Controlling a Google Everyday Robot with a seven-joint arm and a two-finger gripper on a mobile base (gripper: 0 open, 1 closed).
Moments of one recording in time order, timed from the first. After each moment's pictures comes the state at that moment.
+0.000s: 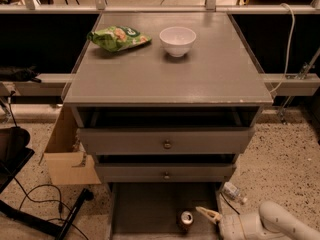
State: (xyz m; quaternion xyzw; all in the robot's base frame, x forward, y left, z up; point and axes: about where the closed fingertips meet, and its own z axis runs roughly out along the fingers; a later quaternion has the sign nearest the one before) arm 0.361 -0.147 0.355 -0.58 0.58 0.42 0.39
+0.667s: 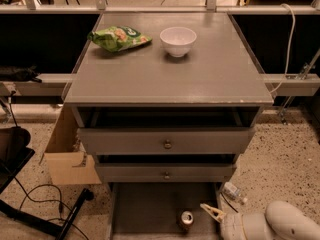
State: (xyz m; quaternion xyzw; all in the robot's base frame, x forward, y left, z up) arm 0.344 -0.145 0.441 -0.60 0.66 0.29 0.33
